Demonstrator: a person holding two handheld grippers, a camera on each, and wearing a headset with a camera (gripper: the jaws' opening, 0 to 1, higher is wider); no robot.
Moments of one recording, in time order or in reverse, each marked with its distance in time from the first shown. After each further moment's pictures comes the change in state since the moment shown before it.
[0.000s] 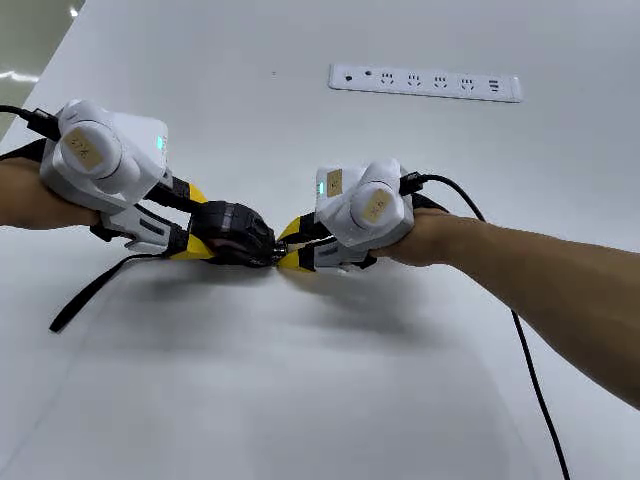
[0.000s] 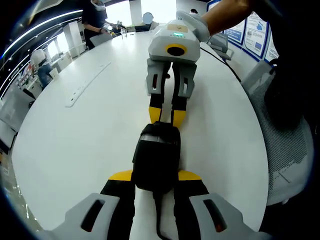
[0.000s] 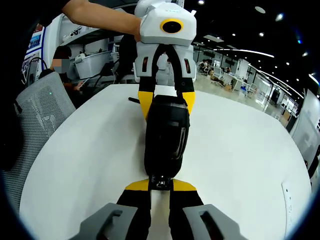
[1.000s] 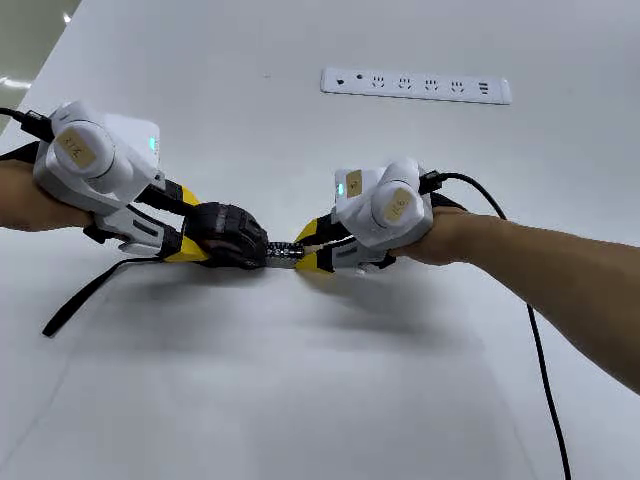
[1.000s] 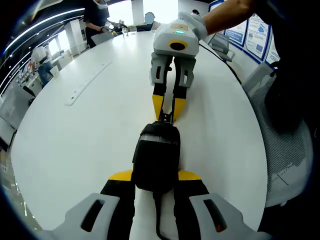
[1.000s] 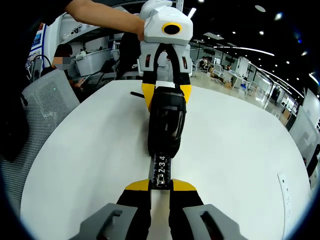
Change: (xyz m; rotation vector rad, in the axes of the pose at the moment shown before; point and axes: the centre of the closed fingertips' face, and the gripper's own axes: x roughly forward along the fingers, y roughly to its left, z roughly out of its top) left arm 0.002 0.000 0.001 -0.016 0.002 -0.006; right arm -0.027 0.001 -0.022 -0.002 0.028 0.000
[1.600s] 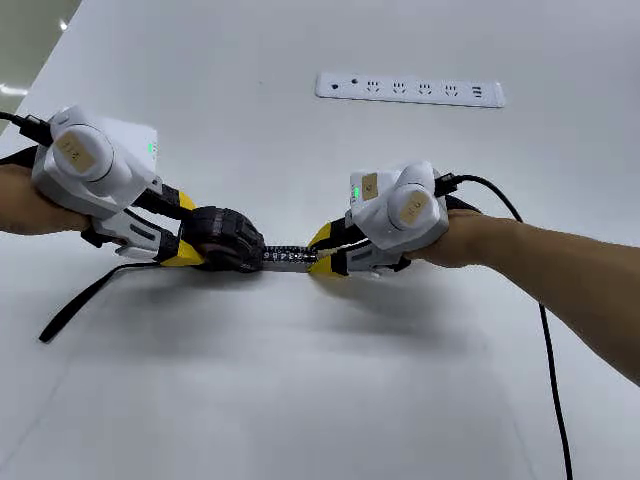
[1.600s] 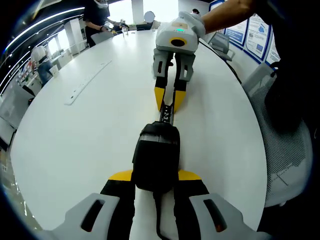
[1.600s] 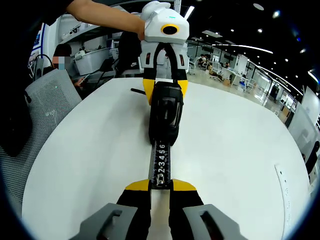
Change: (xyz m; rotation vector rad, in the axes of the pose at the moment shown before) left arm -0.002 0.000 -0.002 -0.001 0.009 -0.004; right arm -0.014 0.001 -0.014 0.018 0.021 -0.009
